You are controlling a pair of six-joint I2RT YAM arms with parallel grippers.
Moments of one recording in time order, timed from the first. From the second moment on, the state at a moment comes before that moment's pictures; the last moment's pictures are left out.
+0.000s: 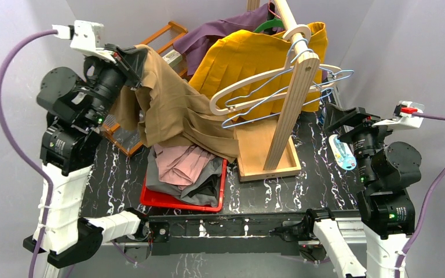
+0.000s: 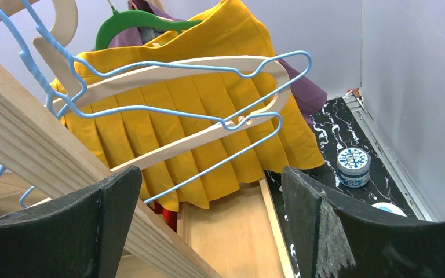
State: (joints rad) left arm -0.44 1.14 1.87 -0.54 -0.08 -0.13; right arm 0.13 0.59 1.28 -0.59 0.11 0.36
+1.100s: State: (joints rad) left arm -0.44 1.03 1.56 -0.50 0.00 -0.24; right arm 0.13 0.61 1.25 -0.56 0.08 0.38
